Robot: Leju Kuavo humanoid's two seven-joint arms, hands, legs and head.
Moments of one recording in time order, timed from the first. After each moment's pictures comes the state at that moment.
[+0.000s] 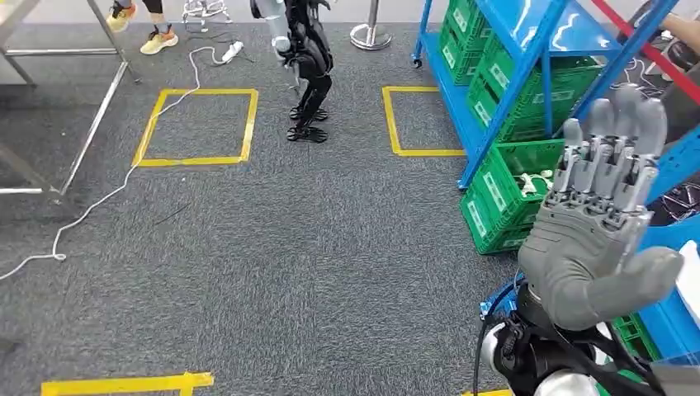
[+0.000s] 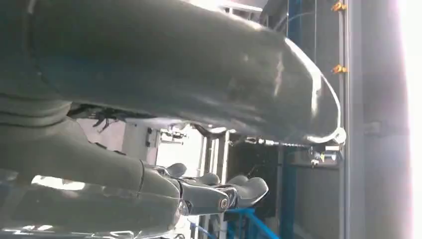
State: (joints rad) left arm -0.15 0.01 -1.11 -0.23 0.27 0.39 -0.08; right arm -0.18 -0.29 0.52 -2.27 0.14 -0.68 -0.07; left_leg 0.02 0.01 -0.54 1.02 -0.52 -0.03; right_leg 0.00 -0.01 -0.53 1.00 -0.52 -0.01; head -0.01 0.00
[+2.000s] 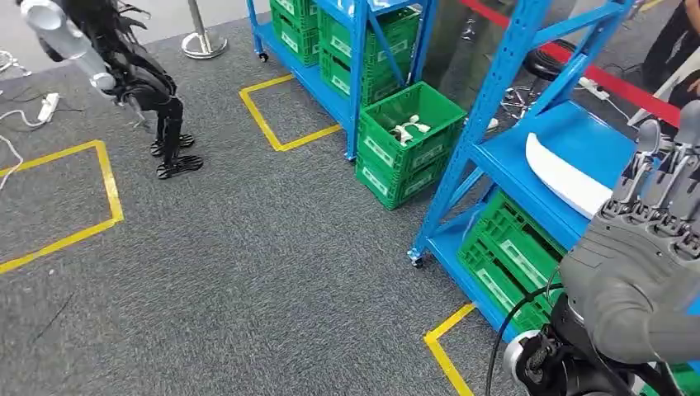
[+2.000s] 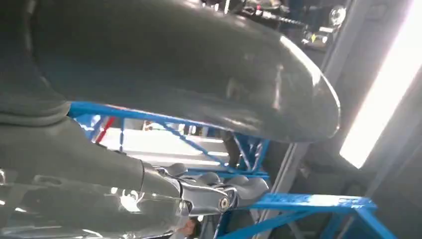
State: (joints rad) left arm -0.13 0.00 -1.14 -0.23 0.23 0.36 -0.08; right arm -0.18 -0.28 0.49 -2.33 0.20 -0.68 -0.08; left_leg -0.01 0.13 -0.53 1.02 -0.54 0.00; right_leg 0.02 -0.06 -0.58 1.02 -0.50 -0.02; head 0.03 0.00
